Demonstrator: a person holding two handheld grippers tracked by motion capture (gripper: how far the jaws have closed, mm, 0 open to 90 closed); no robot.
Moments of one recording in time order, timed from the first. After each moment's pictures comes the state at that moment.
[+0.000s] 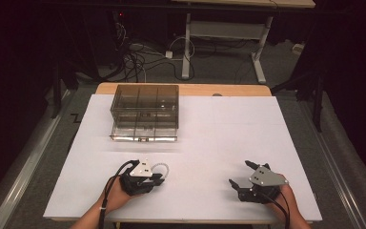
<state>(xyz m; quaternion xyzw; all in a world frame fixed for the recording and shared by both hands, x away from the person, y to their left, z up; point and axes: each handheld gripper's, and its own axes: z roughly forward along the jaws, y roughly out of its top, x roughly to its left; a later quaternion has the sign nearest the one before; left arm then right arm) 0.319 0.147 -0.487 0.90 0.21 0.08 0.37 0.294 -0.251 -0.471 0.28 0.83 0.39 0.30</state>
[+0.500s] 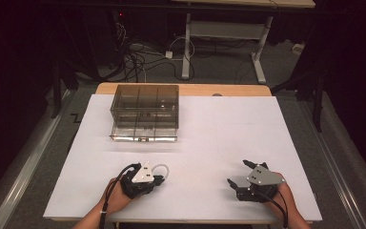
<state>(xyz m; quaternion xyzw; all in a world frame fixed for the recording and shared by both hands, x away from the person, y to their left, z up) 0.310 0.144 -0.488 0.90 0.19 0.12 0.36 0.298 -0.248 -0.472 0.27 0.83 0.39 0.30</state>
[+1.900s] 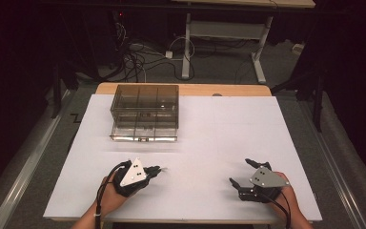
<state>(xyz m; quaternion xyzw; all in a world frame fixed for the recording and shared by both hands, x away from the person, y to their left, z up) 0.298 0.158 -0.456 0.86 0.19 0.21 0.43 0.294 -0.253 -0.468 0.25 0.82 0.40 0.32</state>
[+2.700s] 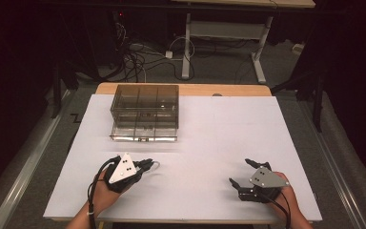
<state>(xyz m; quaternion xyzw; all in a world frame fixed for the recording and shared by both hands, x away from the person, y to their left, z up) 0.299 0.176 -0.443 0.84 0.21 0.24 0.44 0.294 -0.252 -0.468 0.25 0.82 0.40 0.32</state>
